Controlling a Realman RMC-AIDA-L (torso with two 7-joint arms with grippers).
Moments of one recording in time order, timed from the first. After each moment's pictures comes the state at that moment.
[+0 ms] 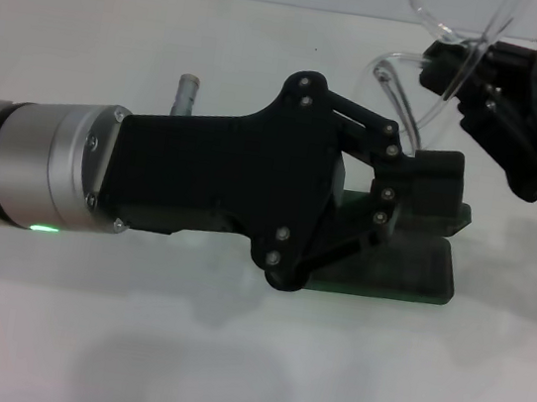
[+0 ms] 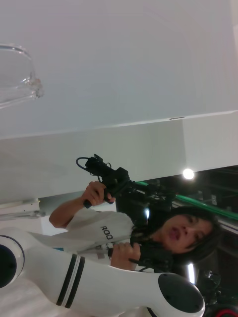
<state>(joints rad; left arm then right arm) -0.34 -2.09 1.53 1.03 1.04 1.70 -1.18 0.57 2.03 -1.15 -0.40 -1.07 -1.92 1.05</state>
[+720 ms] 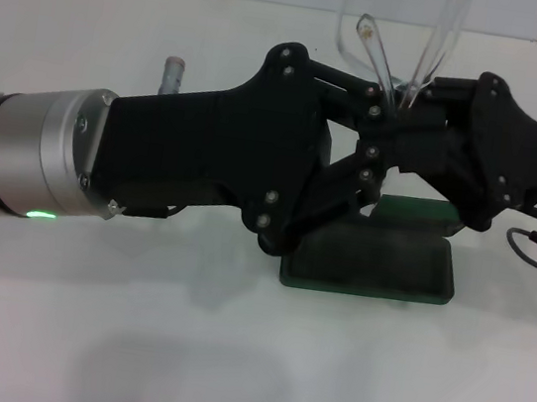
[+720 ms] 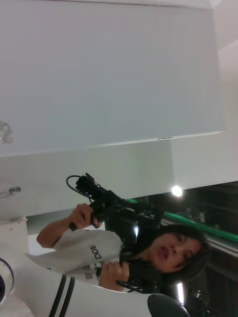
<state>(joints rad) -0.35 -2.09 1.52 0.97 0.99 1.69 -1.16 0.59 2.03 -1.25 -0.41 -1.08 -1.87 1.04</state>
